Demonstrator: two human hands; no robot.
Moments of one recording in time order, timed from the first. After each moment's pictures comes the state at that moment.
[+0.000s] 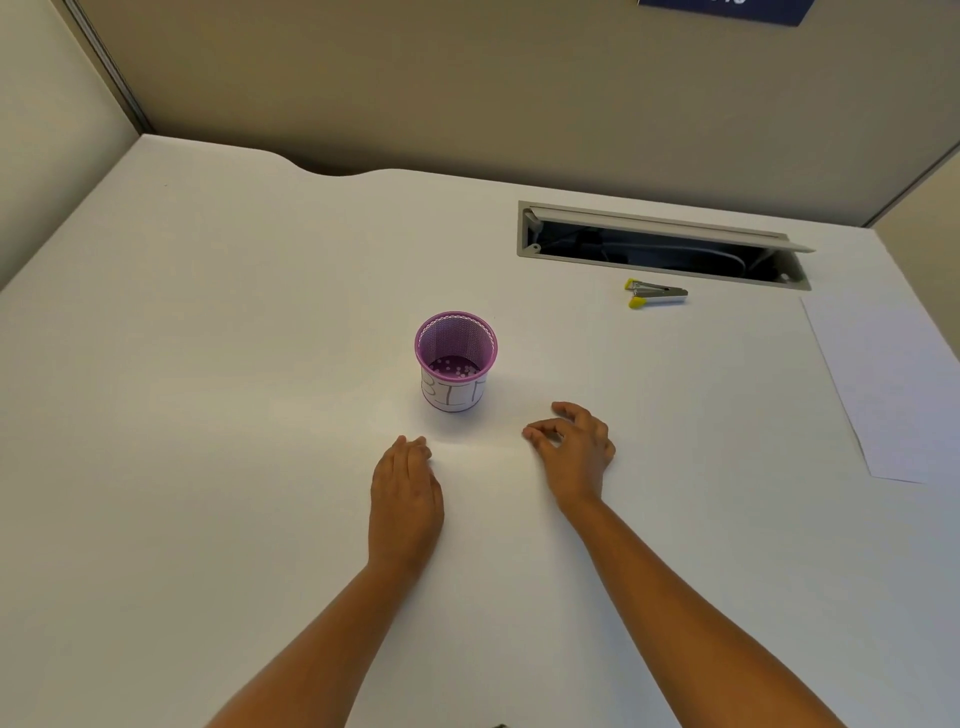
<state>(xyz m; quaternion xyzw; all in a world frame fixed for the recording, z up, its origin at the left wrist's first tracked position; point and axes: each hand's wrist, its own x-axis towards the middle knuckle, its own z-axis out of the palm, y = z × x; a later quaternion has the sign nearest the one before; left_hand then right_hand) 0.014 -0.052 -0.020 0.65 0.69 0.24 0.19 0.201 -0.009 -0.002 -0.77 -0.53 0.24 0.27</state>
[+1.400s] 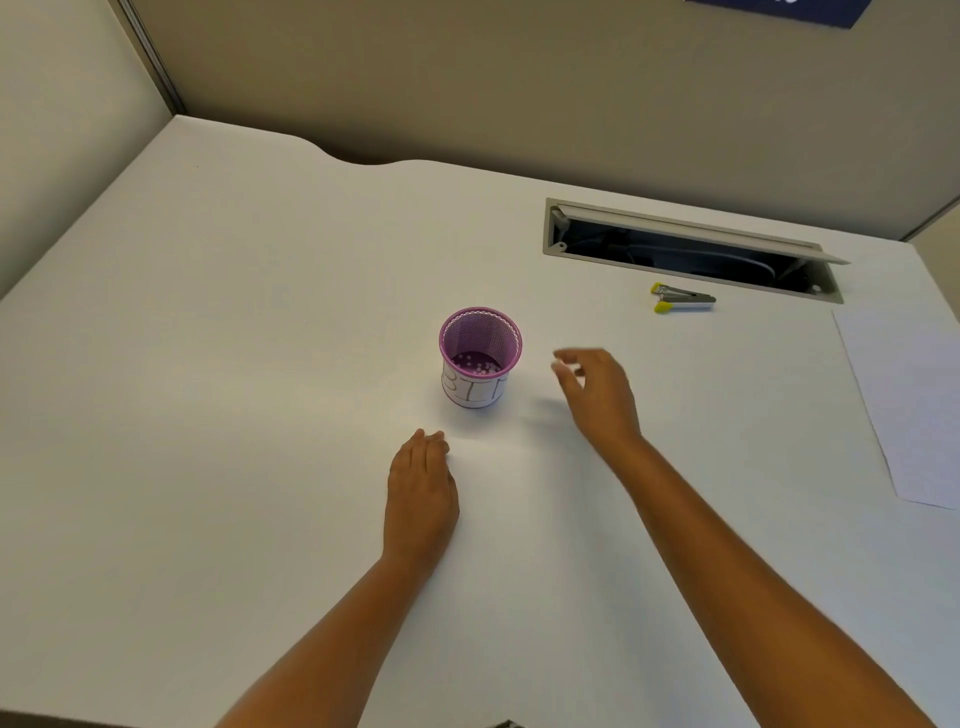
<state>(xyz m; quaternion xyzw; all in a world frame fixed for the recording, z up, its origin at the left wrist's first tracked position) 0.014 -0.051 -0.019 0.66 0.69 0.24 0.16 0.200 0.039 0.063 -0.70 -0.62 0.23 0.26</state>
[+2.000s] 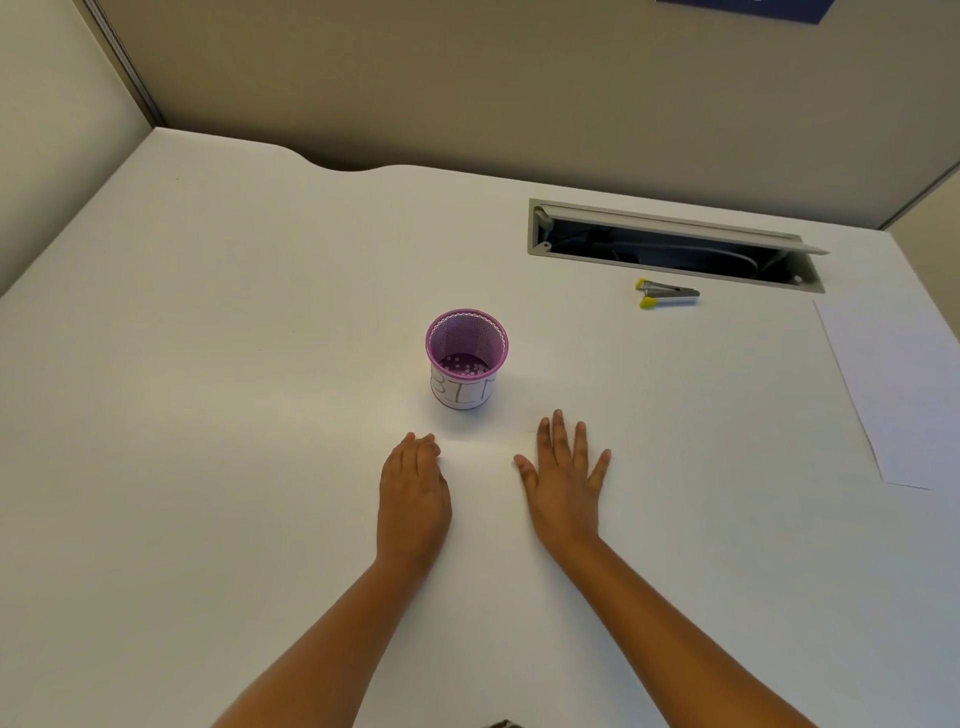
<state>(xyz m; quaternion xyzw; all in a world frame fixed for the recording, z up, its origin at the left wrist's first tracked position) 0.014 -0.051 -0.018 0.65 0.69 0.24 0.19 0.180 -0.042 -0.011 -0.75 -0.65 0.14 0.00</state>
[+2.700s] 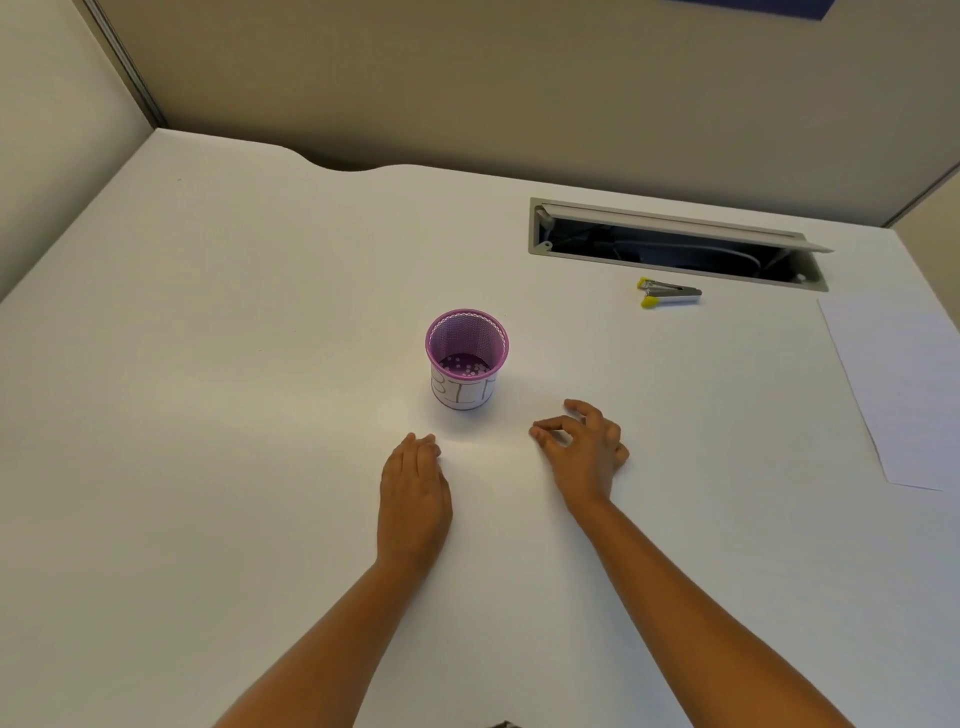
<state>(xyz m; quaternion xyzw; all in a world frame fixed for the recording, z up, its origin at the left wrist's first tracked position) 0.014 -0.052 -0.021 0.65 0.69 0.24 0.19 0.198 -0.009 -0.001 -0.78 -0.52 0.22 0.25</state>
